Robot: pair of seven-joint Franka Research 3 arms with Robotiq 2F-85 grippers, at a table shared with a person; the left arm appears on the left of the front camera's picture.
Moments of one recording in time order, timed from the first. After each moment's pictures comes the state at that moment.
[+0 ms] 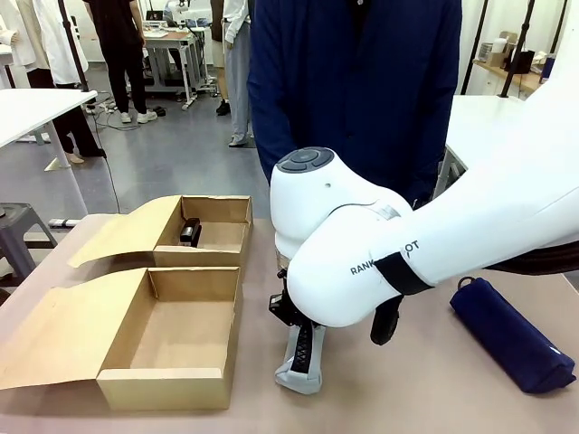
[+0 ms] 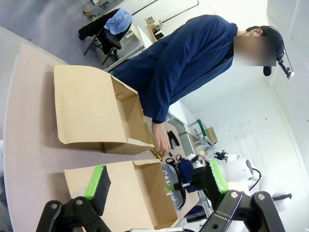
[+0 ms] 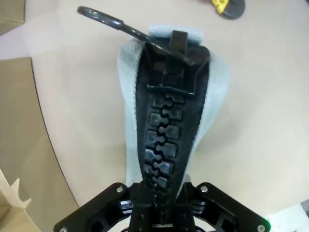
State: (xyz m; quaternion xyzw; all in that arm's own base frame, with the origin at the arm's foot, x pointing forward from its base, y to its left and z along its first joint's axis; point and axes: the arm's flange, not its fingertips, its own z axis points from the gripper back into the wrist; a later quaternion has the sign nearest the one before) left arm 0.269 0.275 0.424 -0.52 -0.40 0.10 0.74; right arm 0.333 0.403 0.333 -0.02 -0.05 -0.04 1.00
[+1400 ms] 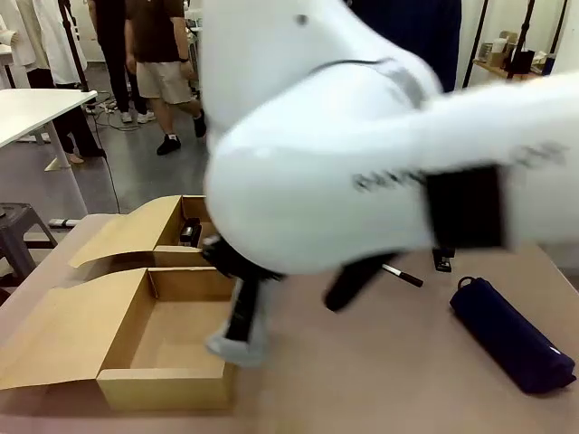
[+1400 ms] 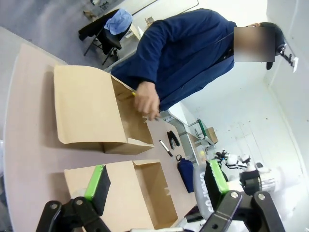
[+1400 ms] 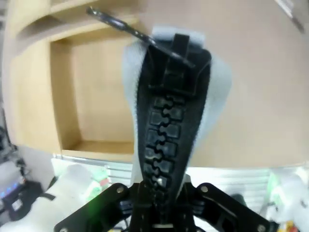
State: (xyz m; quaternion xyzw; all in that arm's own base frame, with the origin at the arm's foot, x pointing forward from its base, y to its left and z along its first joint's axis) left arm 0.269 0.275 0.423 -0.52 -0.40 0.10 0.74; right arm 0.264 0.489 0.507 0.06 -0.10 0.01 0.99
